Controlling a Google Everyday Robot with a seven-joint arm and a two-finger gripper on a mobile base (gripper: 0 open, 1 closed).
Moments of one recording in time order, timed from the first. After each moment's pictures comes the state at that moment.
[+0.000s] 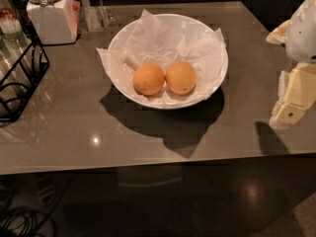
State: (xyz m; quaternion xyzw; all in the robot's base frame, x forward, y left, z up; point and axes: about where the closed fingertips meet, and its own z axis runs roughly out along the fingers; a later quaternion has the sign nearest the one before) arm 0.438 -0.217 0.976 -0.60 0.78 -0.03 0.16
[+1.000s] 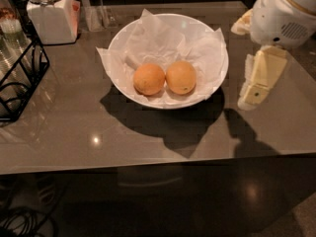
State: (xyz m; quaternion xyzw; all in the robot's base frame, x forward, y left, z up) arm 0.476 -0.169 0.979 -0.64 0.74 0.01 0.18
